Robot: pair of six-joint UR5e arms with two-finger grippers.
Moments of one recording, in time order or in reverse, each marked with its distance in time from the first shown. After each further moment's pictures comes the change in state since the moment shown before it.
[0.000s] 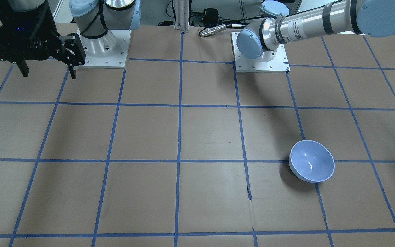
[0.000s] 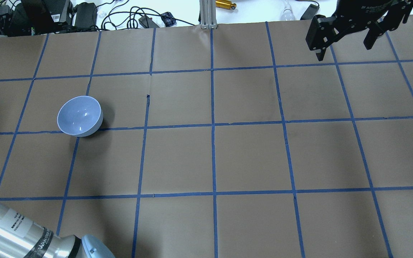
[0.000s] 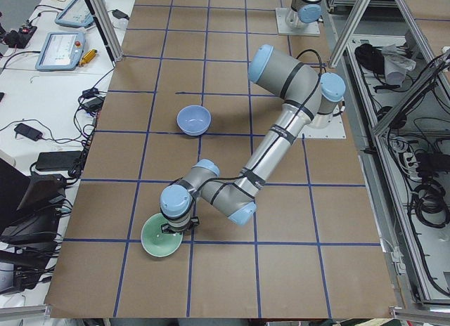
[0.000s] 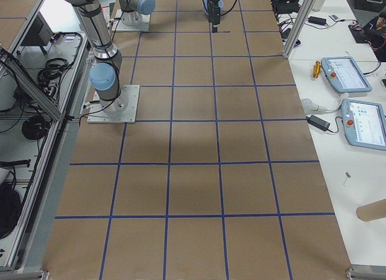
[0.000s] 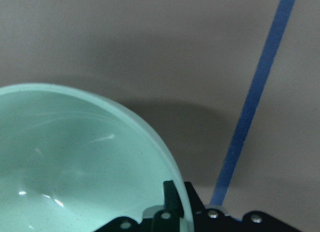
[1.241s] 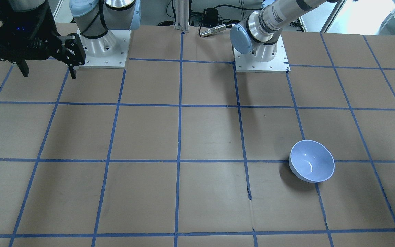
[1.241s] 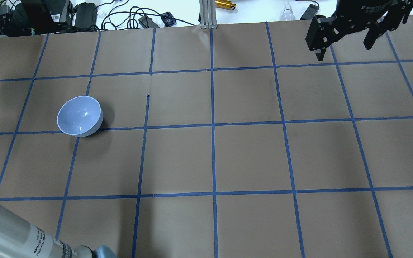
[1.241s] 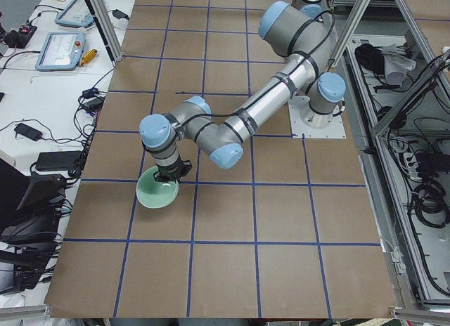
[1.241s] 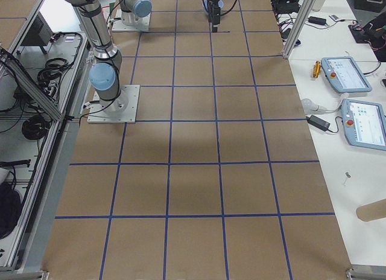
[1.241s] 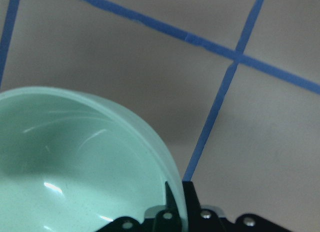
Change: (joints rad) left arm -0.240 0.302 -0.099 -0.269 0.071 -0.443; right arm 0.000 0.000 0.000 0.000 0.000 0.000
